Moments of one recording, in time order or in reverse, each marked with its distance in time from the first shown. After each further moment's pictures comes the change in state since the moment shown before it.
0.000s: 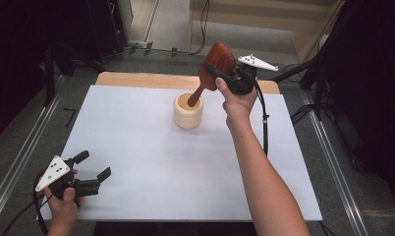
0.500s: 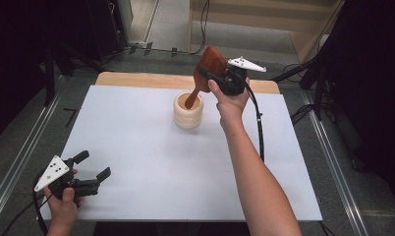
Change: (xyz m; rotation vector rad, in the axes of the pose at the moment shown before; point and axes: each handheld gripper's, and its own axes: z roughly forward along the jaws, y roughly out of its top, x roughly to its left) left arm 0.001 0.000 -0.001 -0.004 -0.010 -0.003; right arm -0.003 -0.016 0.025 0.033 -0.015 -0.016
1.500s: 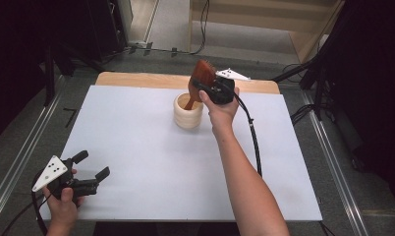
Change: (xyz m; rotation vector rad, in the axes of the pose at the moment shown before) left arm 0.002 0.000 -0.002 -0.012 -0.002 -0.010; right arm 0.000 -0.041 0.026 0.068 -0.044 -0.005
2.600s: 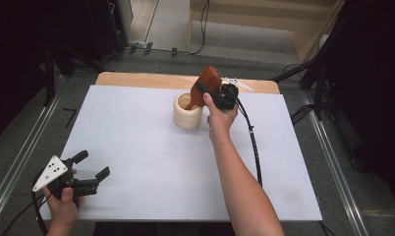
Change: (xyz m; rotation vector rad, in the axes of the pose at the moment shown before) left arm 0.000 0.000 0.000 -0.001 0.002 0.000; right arm -0.021 -0.030 0.006 -0.040 -0.023 0.270
